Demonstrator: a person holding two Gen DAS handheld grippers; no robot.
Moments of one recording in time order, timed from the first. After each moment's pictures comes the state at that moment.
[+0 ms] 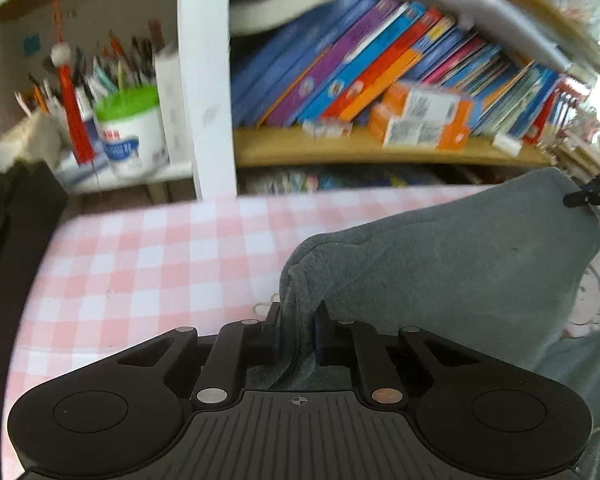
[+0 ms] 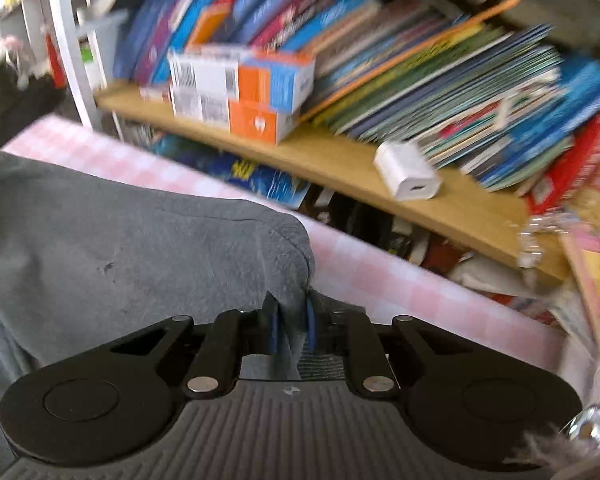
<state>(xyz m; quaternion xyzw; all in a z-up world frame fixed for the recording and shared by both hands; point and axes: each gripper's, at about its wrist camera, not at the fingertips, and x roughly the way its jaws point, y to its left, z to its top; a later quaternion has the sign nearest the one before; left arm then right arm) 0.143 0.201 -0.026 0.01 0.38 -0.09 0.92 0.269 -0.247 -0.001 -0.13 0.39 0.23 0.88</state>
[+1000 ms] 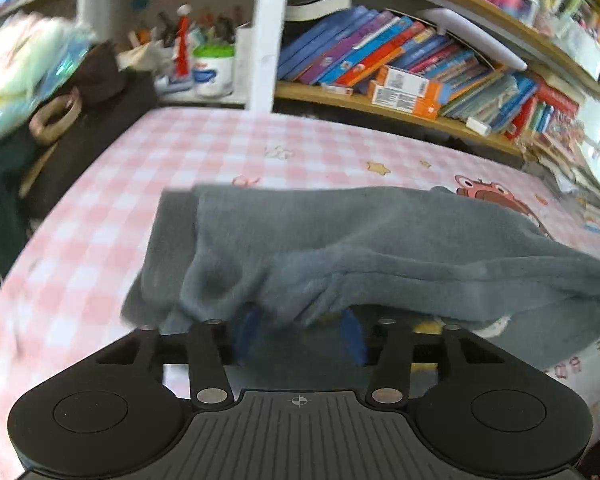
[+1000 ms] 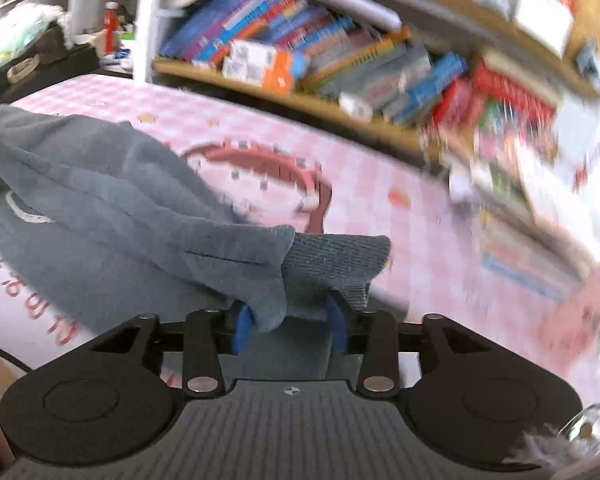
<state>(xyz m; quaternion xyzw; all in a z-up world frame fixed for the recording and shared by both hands) -0.090 0.171 -0.028 -0.09 0.38 0.01 0.92 -0.038 -0.296 -0.020 -0.14 0.35 0.14 0.92</state>
